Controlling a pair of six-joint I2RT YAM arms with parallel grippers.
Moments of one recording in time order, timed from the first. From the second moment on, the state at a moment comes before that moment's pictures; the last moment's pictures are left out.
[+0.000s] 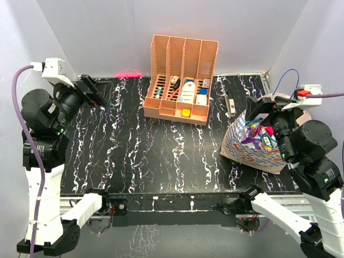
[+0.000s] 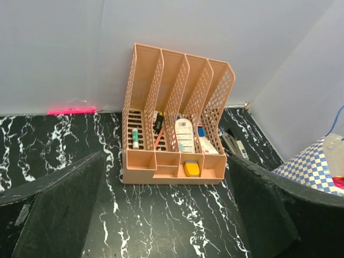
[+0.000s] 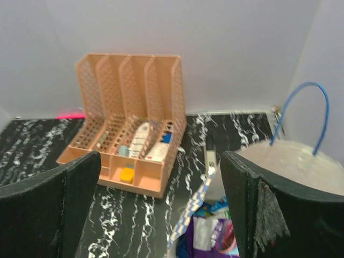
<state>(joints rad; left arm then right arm) -0.10 0.94 1.56 -0.59 0.24 -0.30 0.58 0.70 1.38 -0.56 0.48 0.05</state>
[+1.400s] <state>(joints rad) -0.29 0.90 0.94 -0.24 0.27 -0.30 0.06 0.41 1.36 -0.97 0.16 0.29</state>
